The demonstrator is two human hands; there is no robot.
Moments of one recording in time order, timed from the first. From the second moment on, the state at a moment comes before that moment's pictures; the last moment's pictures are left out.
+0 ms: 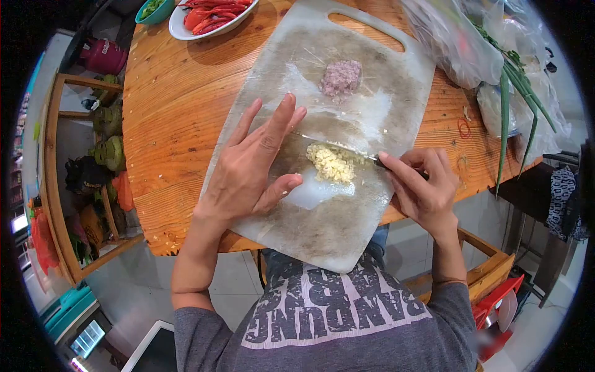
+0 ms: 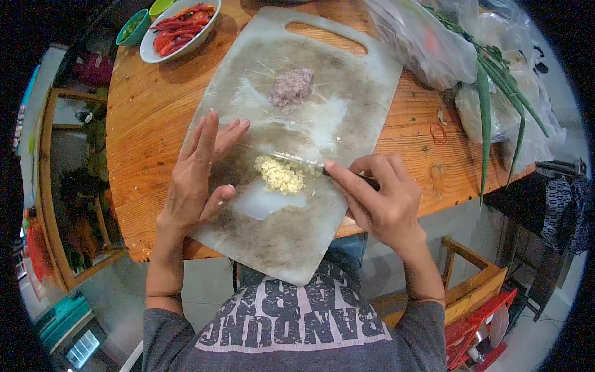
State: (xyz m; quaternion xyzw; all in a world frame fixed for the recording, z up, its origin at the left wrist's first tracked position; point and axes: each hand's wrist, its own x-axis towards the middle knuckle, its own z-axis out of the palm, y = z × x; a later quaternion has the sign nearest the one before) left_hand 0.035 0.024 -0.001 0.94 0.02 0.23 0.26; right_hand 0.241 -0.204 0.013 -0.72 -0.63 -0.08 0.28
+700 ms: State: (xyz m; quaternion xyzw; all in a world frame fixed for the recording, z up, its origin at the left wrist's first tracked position) left_hand 0.018 0.022 0.007 0.93 0.06 0.27 0.23; right_hand 0.232 -0.217 0.021 -0.72 -0.61 0.02 0.33
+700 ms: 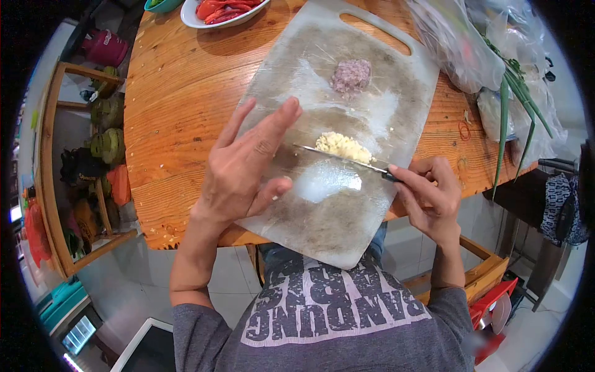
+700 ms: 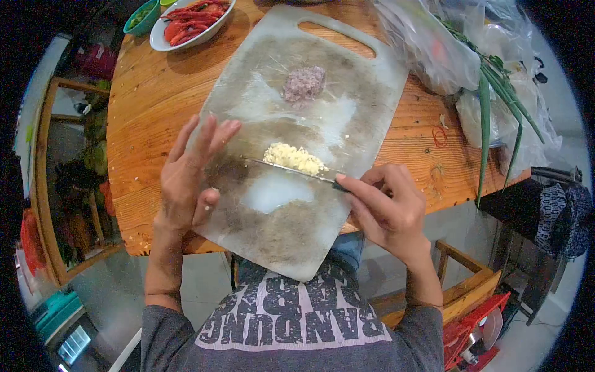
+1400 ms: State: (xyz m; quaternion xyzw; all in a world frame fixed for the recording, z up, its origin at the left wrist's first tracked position) left_hand 0.016 0.024 0.006 0.92 0.10 0.30 0.23; right_hand 0.242 -0.242 0.031 -0.81 -0.47 -0.07 0.35
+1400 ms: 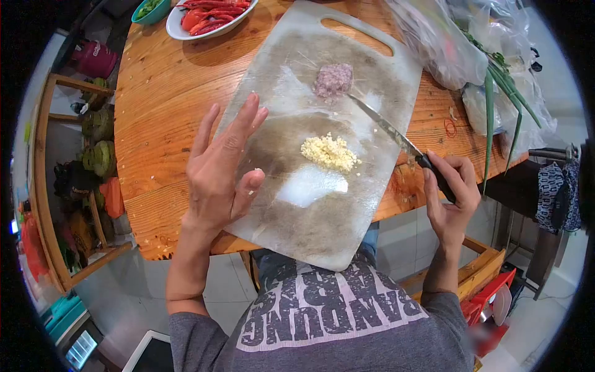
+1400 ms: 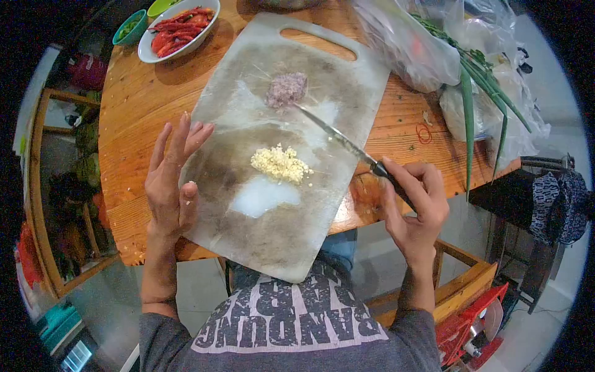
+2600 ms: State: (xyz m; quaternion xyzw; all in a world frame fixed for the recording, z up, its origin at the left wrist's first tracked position) left_hand 0.016 0.025 0.004 0.93 0.10 0.27 0.23; right_hand 0.247 -0.218 0.019 -0.77 -0.55 -0.09 0.32
